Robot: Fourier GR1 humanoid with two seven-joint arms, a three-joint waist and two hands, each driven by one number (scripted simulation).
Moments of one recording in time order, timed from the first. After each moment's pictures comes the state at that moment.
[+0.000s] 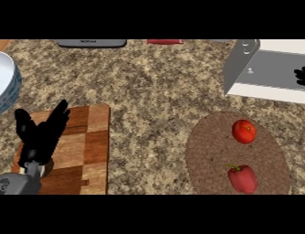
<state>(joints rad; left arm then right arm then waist) -0.11 0.40 -0.20 -1.35 0.40 0.20 0.20 -0.47 -0.83 0.08 -0.86 -0.17 0.71 -0.41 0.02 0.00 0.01</state>
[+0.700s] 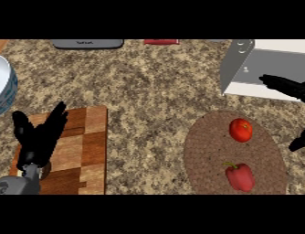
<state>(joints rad) -0.09 0.37 -0.16 -1.37 0.37 0.18 0.22 -0.47 -0.73 0.15 -1.02 -0.02 0.67 -0.28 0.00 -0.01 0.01</state>
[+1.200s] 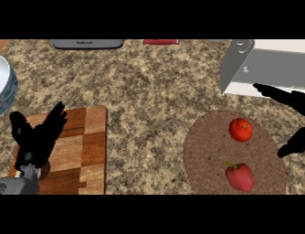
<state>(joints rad) -0.08 0.36 -0.13 -1.37 0.34 0.15 0.23 -0.40 -0.68 0.14 -1.10 0.09 0.59 -0.20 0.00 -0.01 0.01</state>
